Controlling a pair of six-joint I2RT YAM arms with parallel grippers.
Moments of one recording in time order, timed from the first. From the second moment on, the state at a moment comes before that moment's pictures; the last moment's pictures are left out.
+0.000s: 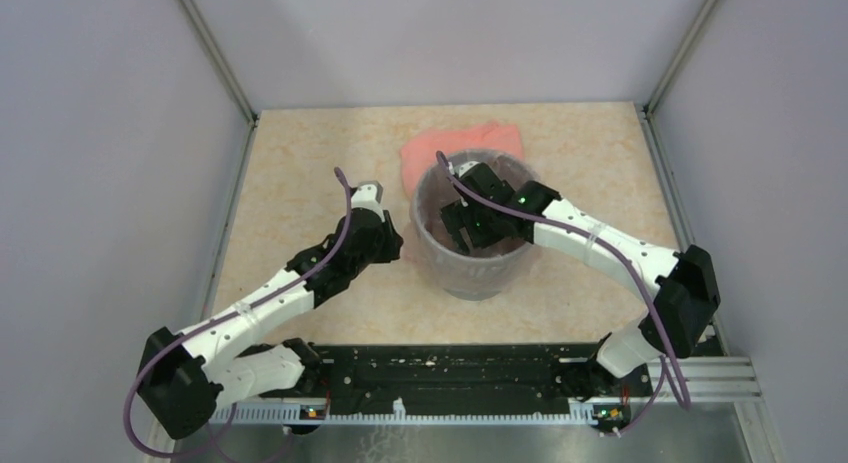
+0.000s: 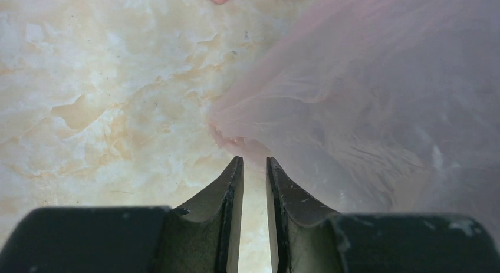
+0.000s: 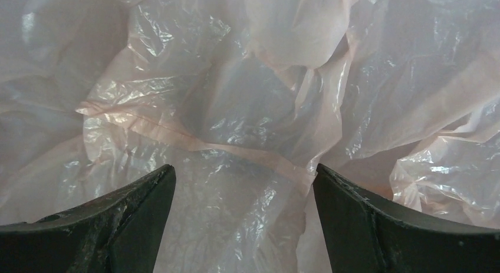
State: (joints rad) left arm -0.73 1.04 0.72 -0.26 -0.26 -0.60; right arm 0.85 1.52 1.35 -0.83 0.20 0.29
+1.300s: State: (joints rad) left arm -0.67 1.14 0.68 -0.16 -0.11 -0.59; right arm 0.75 1.66 1.24 -0.72 0.14 0.27
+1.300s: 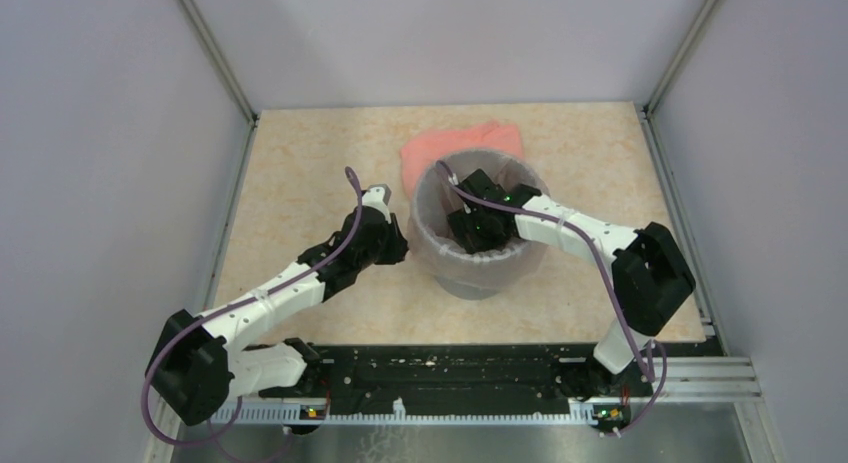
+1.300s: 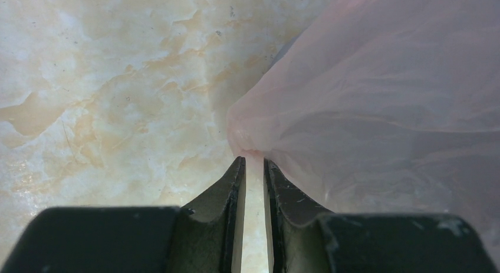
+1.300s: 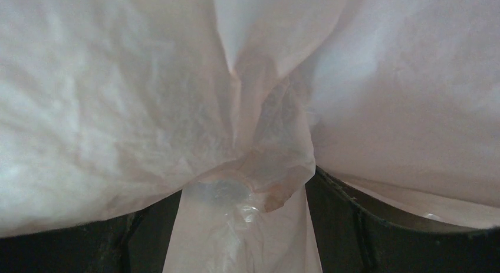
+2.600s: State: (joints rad) left arm -0.67 1.14 0.70 -0.17 -0.08 -0.58; right arm 0.75 1.72 1.14 -0.58 0.22 0.27
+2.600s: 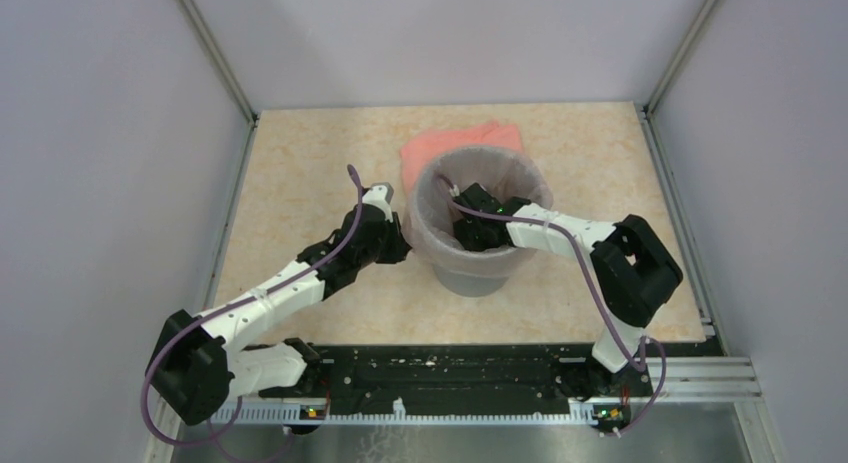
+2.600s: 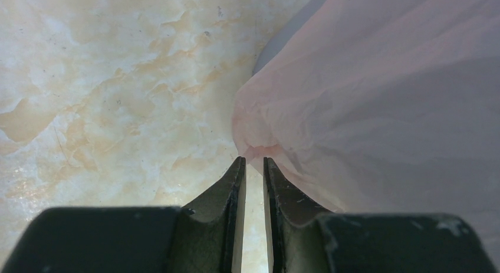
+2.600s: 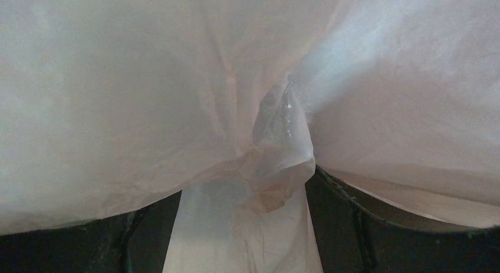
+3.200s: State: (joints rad) left arm -0.67 1.14 0.70 -0.18 -0.07 -0.58; right arm 0.75 1.77 1.14 -0.58 0.23 0.28
